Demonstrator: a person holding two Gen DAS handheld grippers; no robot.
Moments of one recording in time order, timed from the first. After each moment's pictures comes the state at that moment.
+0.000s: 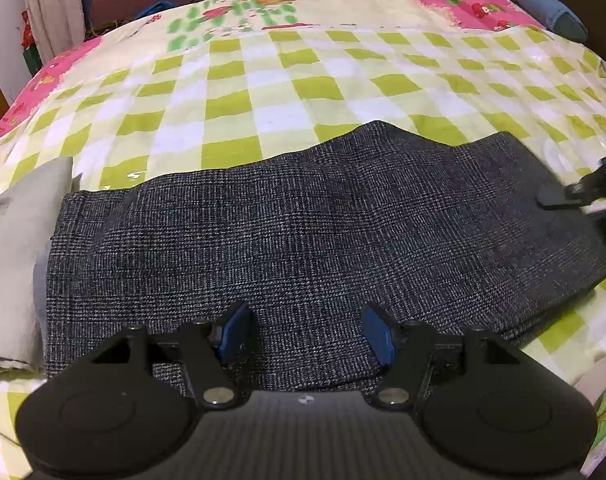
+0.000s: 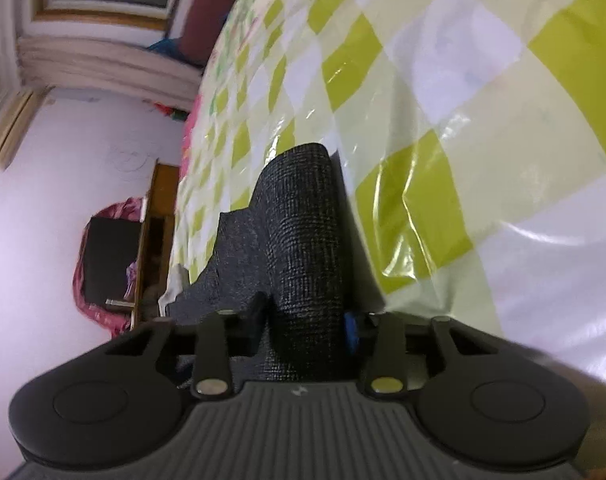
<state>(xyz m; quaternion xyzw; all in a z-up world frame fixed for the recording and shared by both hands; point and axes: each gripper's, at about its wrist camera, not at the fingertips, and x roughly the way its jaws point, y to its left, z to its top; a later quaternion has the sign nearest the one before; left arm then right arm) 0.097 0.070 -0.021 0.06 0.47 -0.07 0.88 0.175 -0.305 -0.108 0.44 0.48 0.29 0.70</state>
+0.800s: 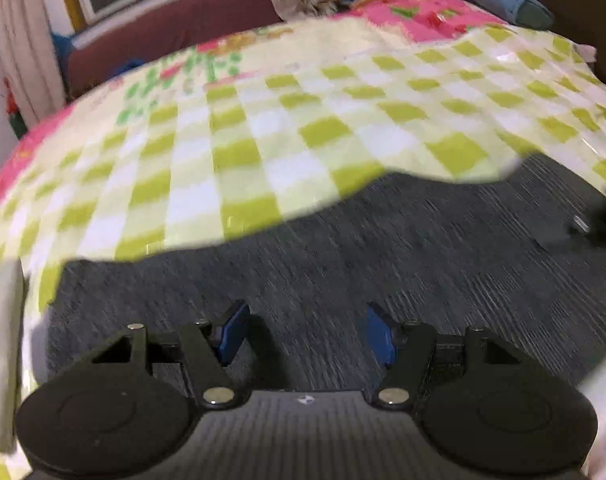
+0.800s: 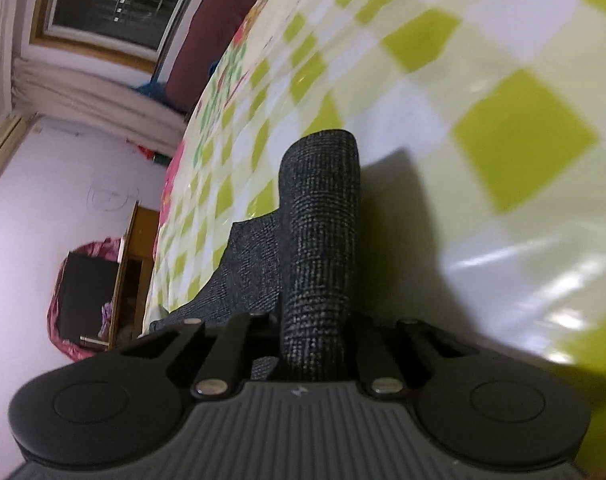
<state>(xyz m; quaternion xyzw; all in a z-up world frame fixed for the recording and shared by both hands) 0.137 -0.034 -0.023 0.12 0.40 -0.07 0.90 0.155 -0.355 -0.100 0.44 0.44 0.20 0.75</state>
